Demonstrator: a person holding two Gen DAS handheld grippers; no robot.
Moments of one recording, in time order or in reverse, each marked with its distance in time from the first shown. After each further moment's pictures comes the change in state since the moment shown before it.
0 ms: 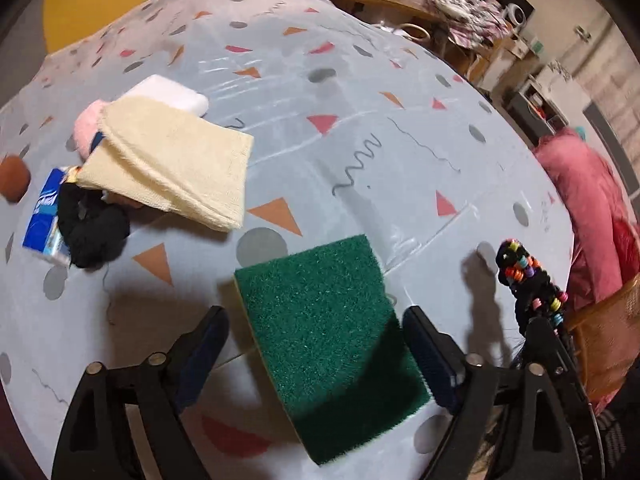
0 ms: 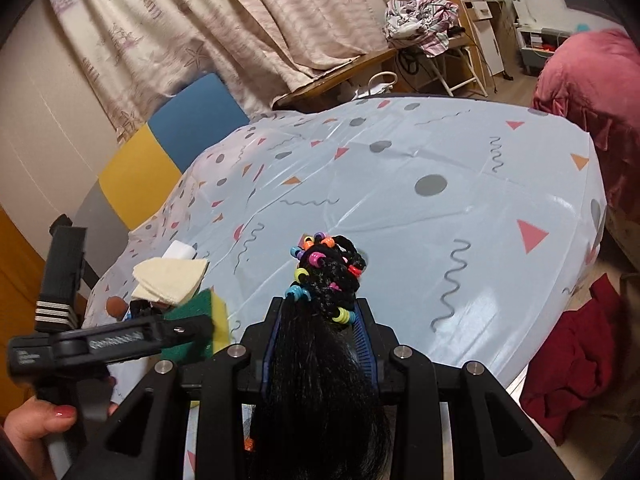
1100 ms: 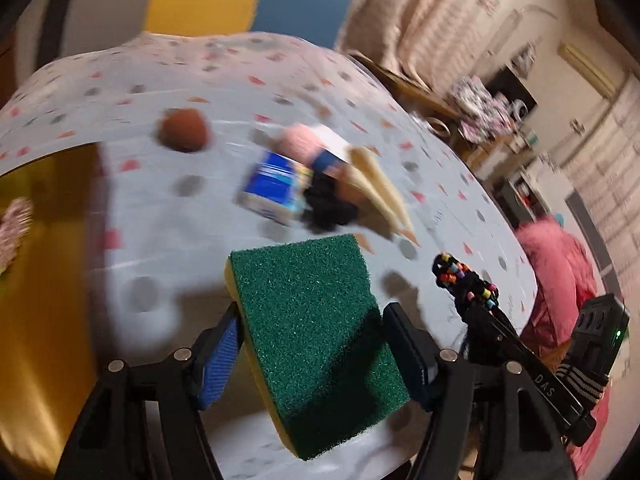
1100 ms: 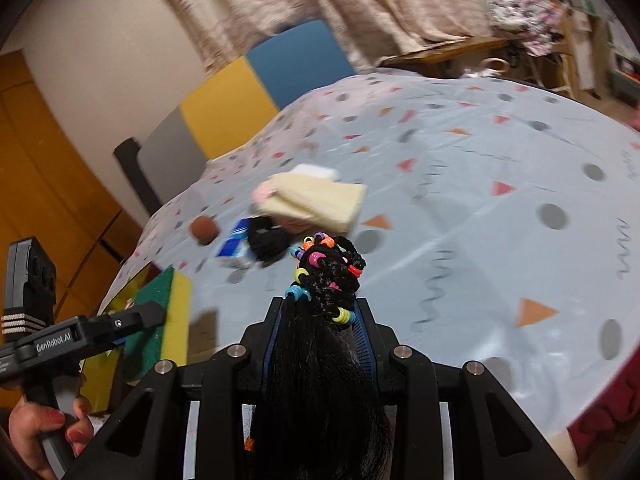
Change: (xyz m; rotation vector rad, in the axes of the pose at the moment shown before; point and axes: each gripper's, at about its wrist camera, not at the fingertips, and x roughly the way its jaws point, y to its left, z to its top) left arm -0.126 0.183 -0.094 -0.226 -0.250 -0.108; right arm 0.015 0.146 -0.059 -0.218 0.139 0.222
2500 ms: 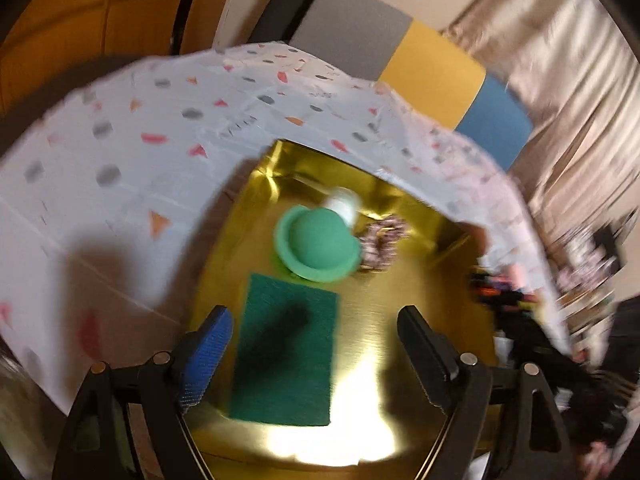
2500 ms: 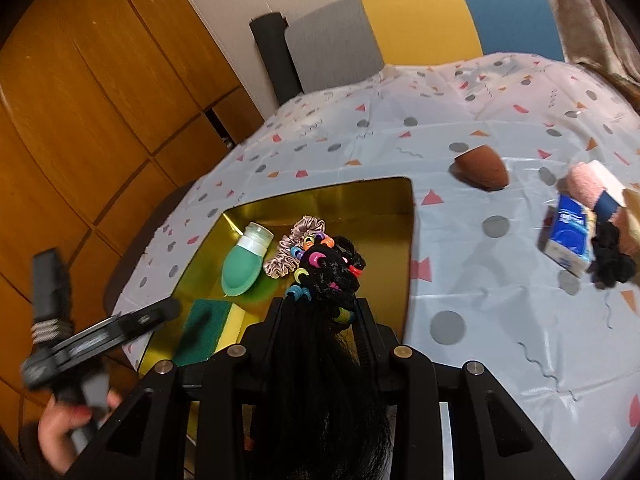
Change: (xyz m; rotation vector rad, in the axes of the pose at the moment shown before) left arm -0.158 0.264 -0.067 -0.488 -0.239 0.236; right arm 0.129 0.288 -0.036 -0.372 0.313 0.276
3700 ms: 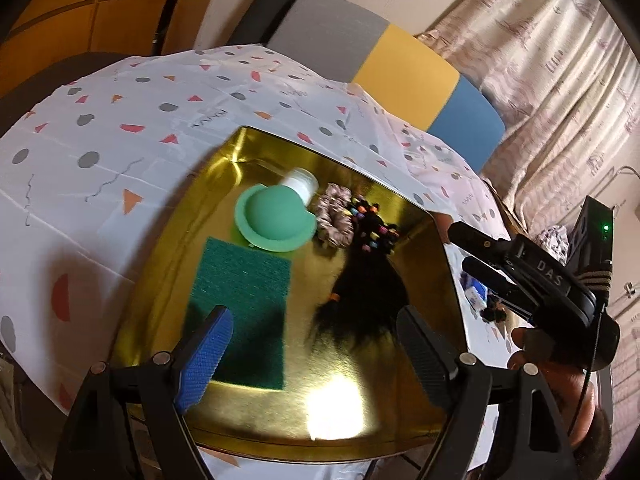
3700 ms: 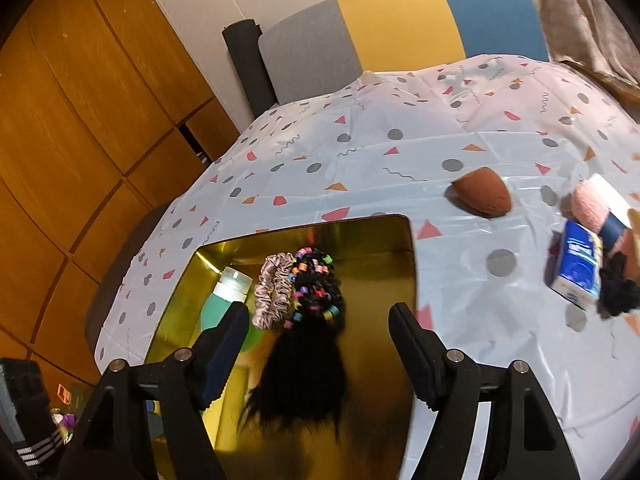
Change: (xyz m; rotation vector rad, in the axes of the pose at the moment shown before) left arm -0.008 -0.025 -0.027 0.046 -0.015 -0.056; right arm 0.021 0.000 0.036 0.053 -0.044 -0.073
